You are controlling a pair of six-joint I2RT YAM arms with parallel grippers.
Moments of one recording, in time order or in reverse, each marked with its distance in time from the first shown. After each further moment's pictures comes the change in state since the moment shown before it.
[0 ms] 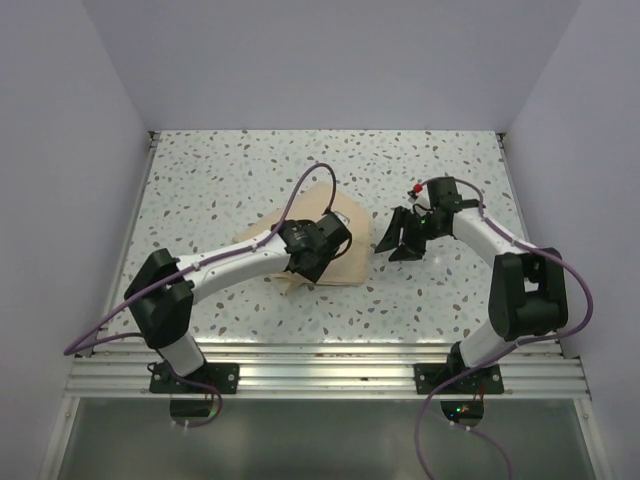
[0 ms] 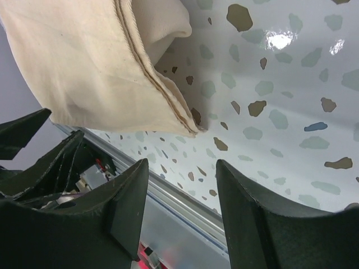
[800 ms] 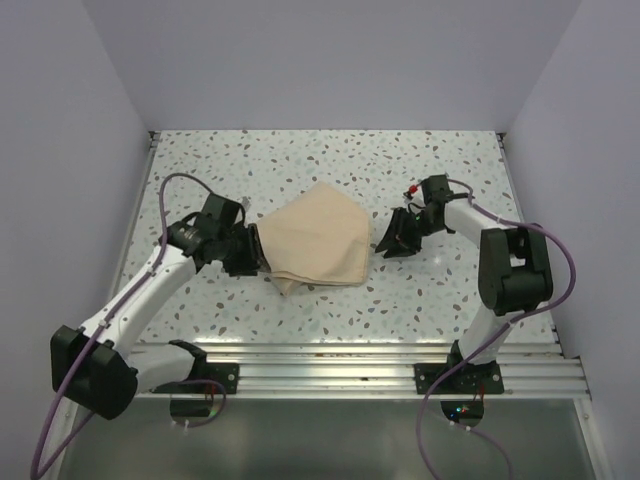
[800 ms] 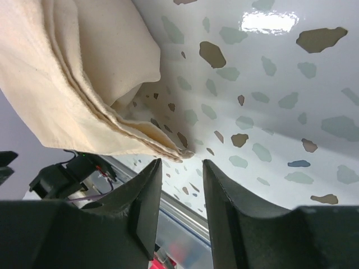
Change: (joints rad) left arm 0.546 -0.485 -0.344 -0.021 0.629 -0.311; right arm -0.010 0.178 0.068 0.018 0.001 0.010
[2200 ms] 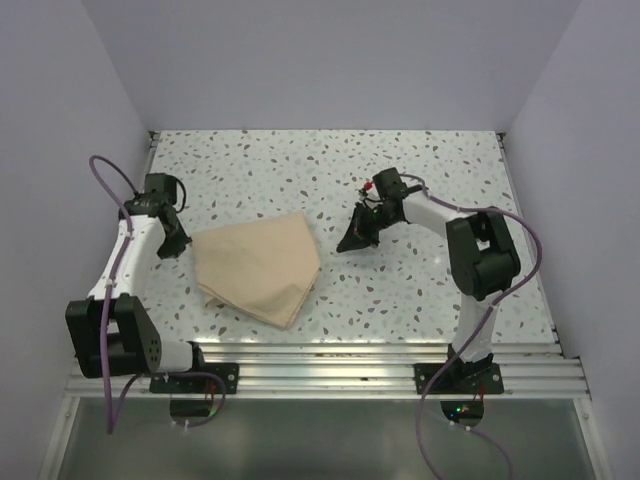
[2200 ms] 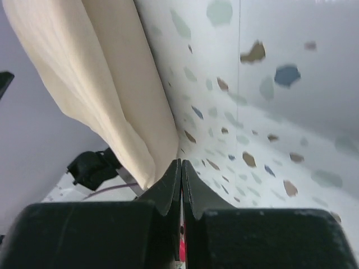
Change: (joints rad) left arm 0.486 0.149 0.151 -0.080 -0.516 0.198; right arm 0.242 0.220 0.228 0.101 -0.100 0.251
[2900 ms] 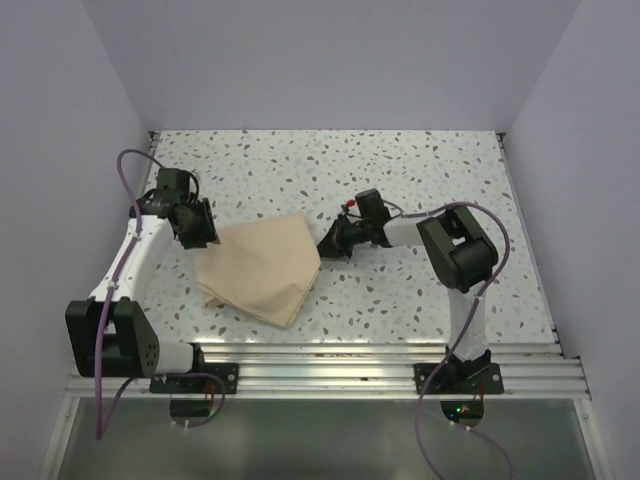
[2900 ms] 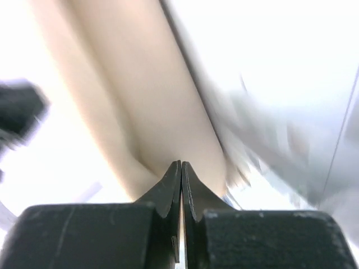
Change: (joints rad) left arm -0.070 0.029 0.002 0.100 0.372 0.133; right arm 0.146 0.019 -0.351 0.722 -0.146 0.511
